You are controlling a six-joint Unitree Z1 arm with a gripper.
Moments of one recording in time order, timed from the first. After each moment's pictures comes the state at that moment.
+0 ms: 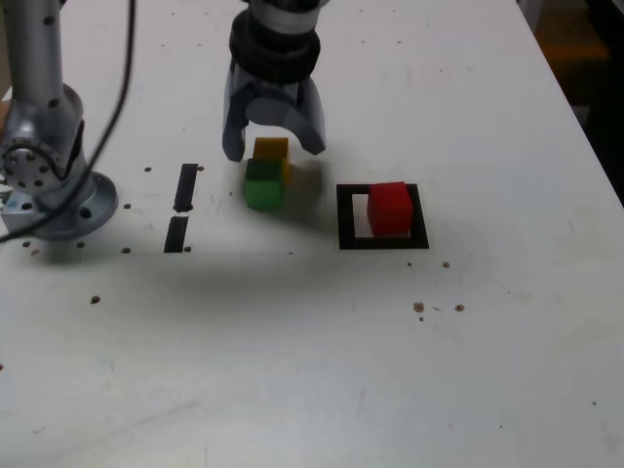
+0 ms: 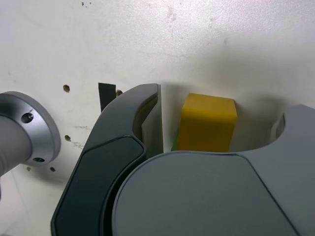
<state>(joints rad) 0.06 1.81 -1.09 1.11 0.17 -0.01</state>
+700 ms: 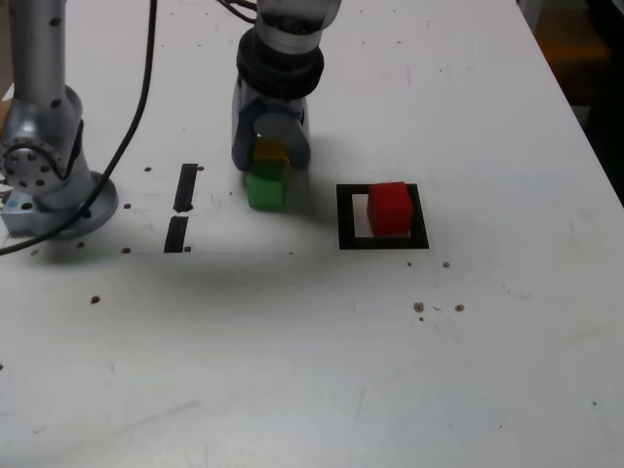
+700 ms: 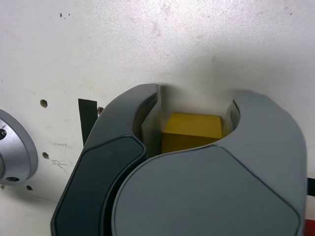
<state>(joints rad) 0.08 1.82 -1.03 1.00 0.20 -0.02</state>
